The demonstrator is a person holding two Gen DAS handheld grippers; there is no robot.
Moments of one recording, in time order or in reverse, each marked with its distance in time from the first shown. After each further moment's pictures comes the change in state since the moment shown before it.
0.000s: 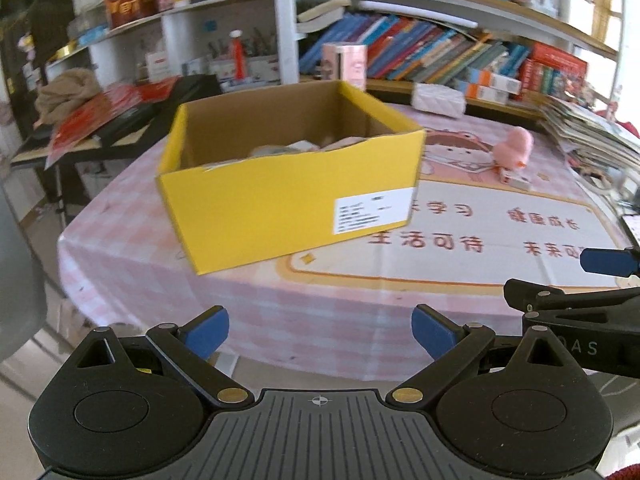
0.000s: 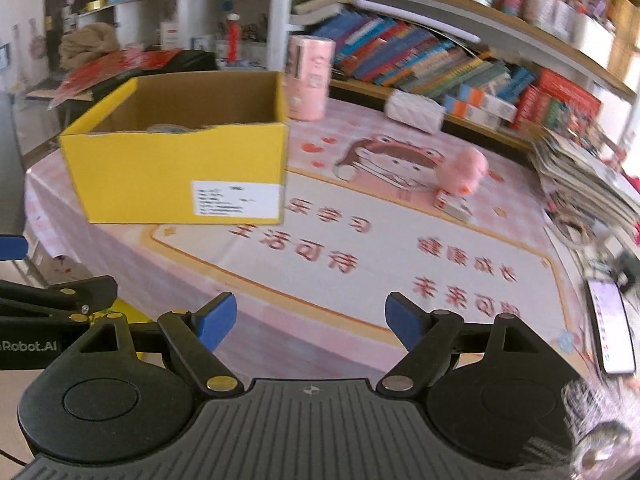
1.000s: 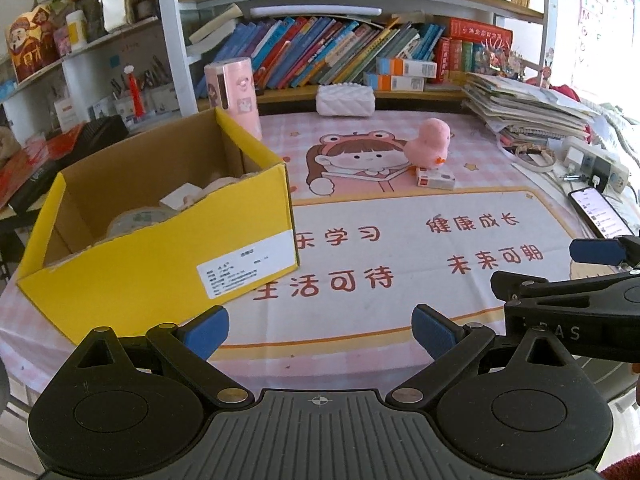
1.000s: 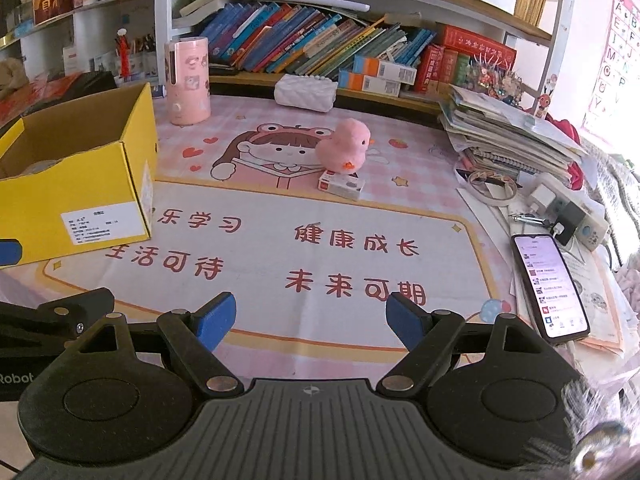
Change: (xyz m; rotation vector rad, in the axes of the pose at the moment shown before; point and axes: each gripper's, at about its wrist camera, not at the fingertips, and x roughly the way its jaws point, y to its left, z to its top) left arm 0.039 -0.078 0.039 0.169 -0.011 -0.141; right arm 0.015 -0.082 0.002 0.154 0.022 -0.157
